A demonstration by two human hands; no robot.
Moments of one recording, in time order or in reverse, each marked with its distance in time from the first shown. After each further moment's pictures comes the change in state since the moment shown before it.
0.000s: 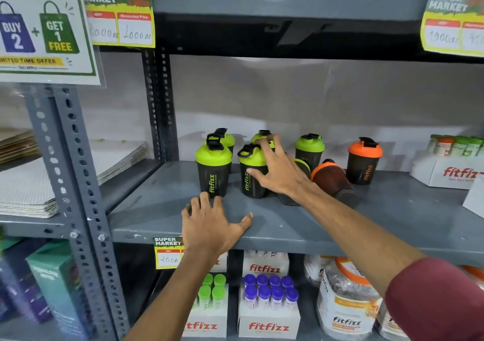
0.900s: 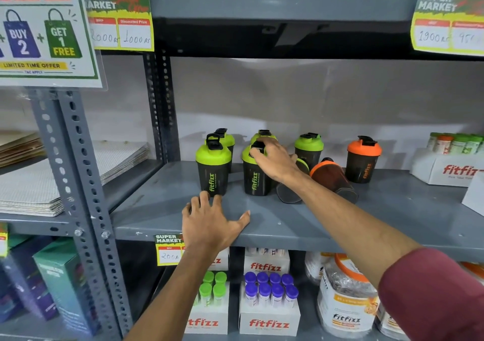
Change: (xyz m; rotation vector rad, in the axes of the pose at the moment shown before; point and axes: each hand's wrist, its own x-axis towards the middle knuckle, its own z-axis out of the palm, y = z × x) left_hand 0.000 -0.001 0.003 -0.024 0.006 0.001; right_hand 0.013 -0.013 -0.009 0.373 -0.056 0.294
